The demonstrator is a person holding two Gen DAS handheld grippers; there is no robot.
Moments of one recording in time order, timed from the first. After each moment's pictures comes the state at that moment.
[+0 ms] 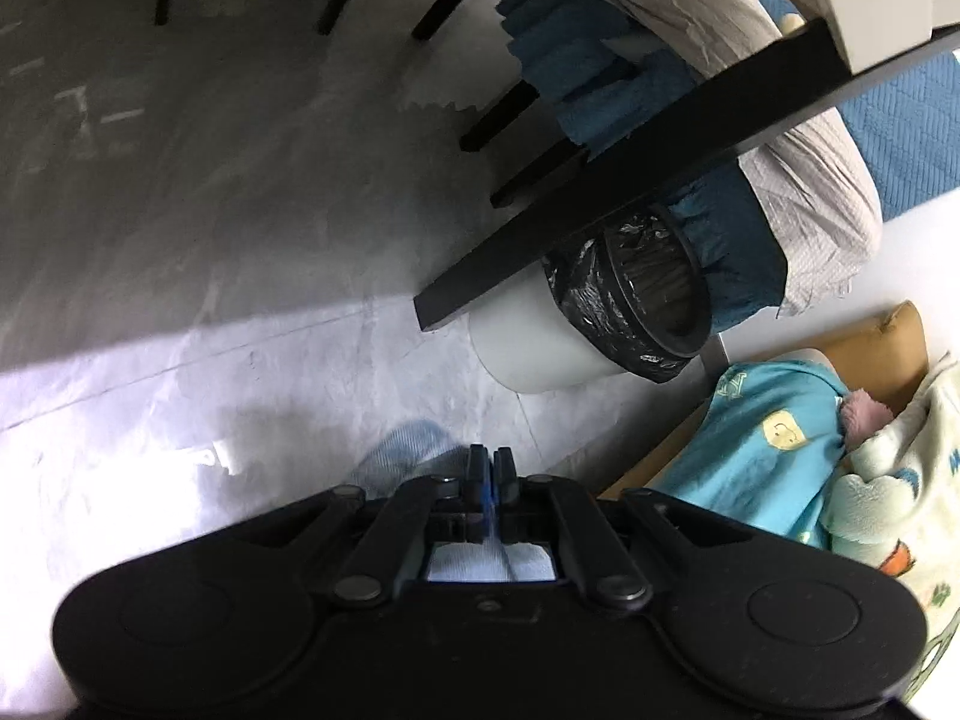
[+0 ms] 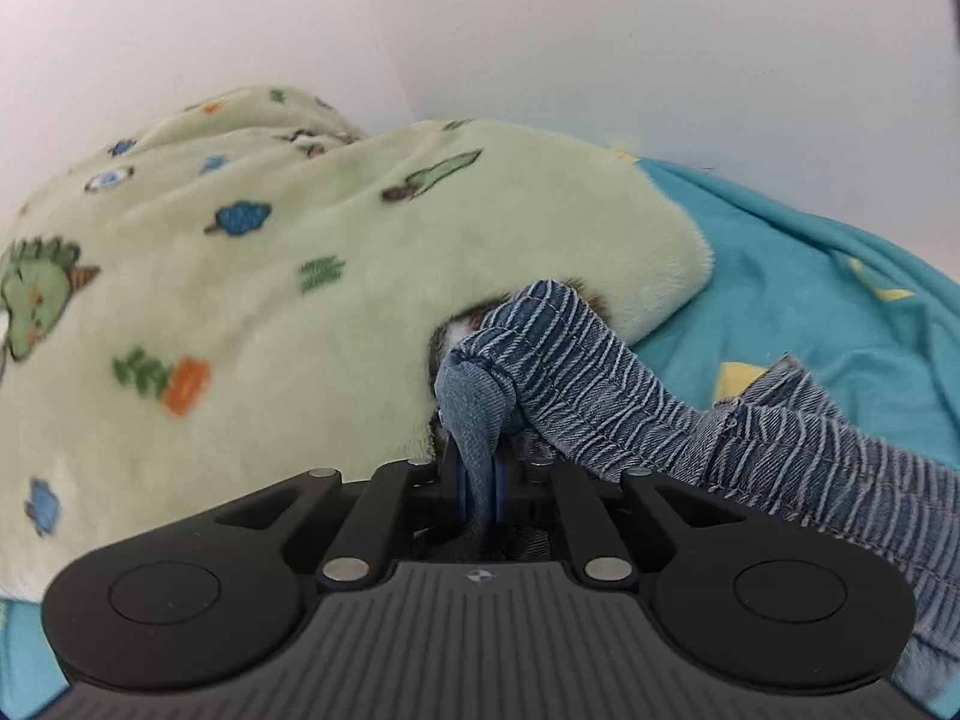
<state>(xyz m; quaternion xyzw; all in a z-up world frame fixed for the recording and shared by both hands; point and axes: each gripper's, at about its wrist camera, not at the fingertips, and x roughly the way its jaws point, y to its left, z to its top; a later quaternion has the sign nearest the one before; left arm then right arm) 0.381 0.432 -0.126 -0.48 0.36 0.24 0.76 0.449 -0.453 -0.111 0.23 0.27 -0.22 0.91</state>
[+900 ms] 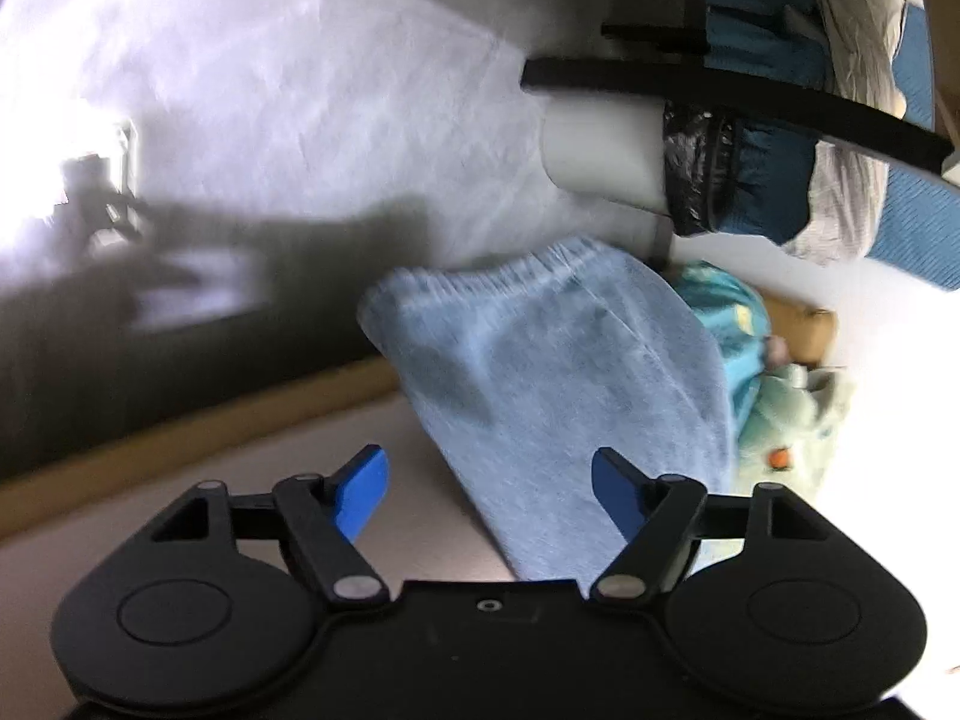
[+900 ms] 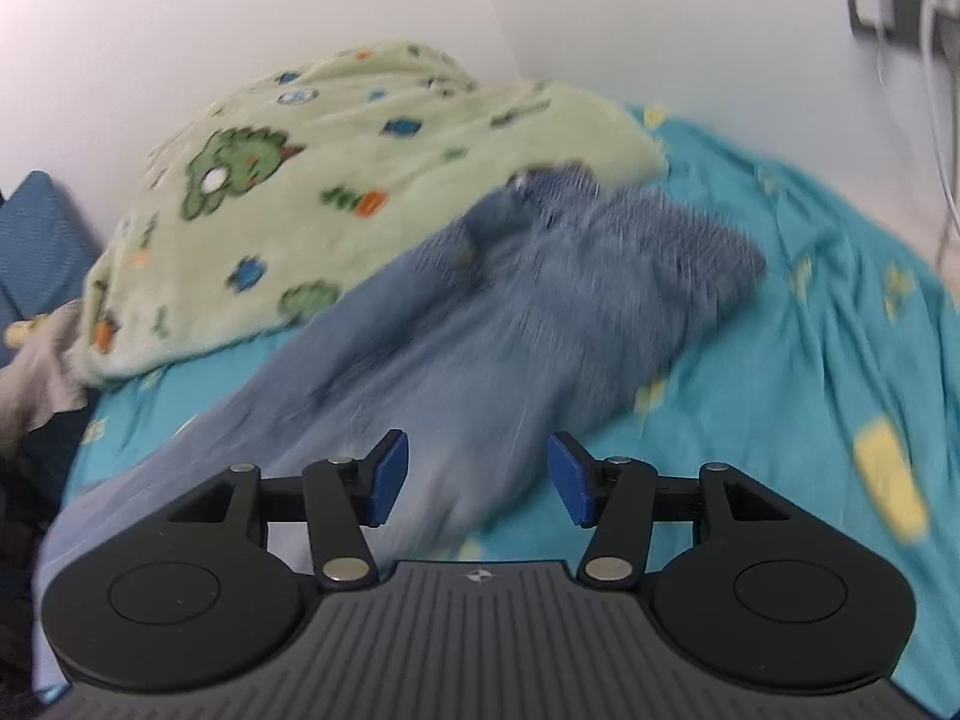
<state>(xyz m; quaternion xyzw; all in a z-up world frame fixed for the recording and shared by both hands) 0.177 0.398 -0.247 -0.73 0.37 0.08 0.56 0.198 -0.372 -0.060 0.23 0.32 -0.10 0.91</state>
